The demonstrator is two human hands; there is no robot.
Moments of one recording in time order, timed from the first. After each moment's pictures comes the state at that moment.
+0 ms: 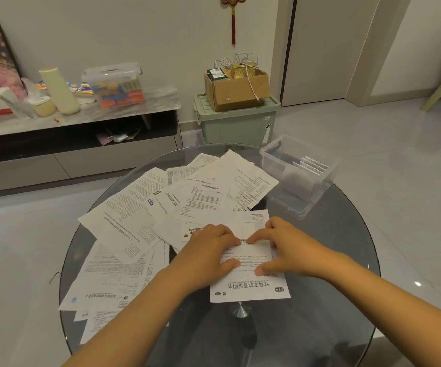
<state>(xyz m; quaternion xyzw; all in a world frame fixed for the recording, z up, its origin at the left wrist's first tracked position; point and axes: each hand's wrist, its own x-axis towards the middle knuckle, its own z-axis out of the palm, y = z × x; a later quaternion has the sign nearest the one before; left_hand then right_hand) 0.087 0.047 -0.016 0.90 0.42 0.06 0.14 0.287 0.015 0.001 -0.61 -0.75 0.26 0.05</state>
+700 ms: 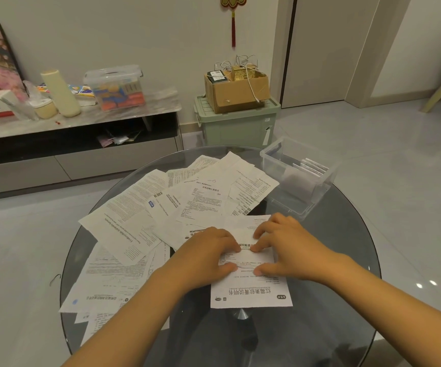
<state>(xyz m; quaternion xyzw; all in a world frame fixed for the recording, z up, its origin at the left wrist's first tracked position) 0.083 0.050 -0.009 0.91 0.39 0.04 0.15 0.284 0.013 0.008 -0.55 -0.83 0.10 0.01</state>
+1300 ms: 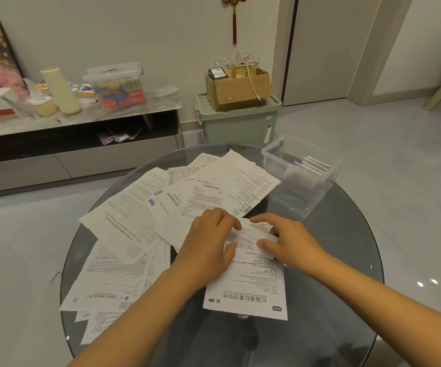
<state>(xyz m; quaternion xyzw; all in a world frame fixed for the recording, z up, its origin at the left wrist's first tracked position) 0.094 0.044 -0.005 0.88 0.44 0.18 0.11 0.281 0.018 -0.009 -0.67 -0.66 0.28 0.19</state>
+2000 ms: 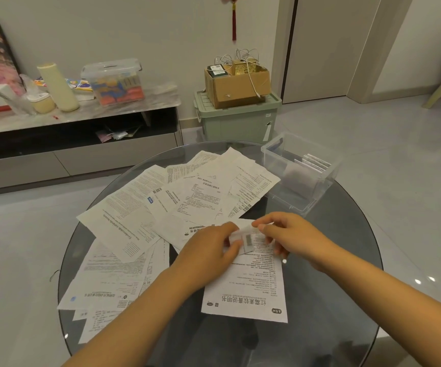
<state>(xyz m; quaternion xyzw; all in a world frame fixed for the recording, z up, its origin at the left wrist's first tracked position) 0.096 0.041 -0.006 0.85 0.45 0.14 0.22 0.279 0.016 0.016 -0.66 -0.54 0.46 0.26</state>
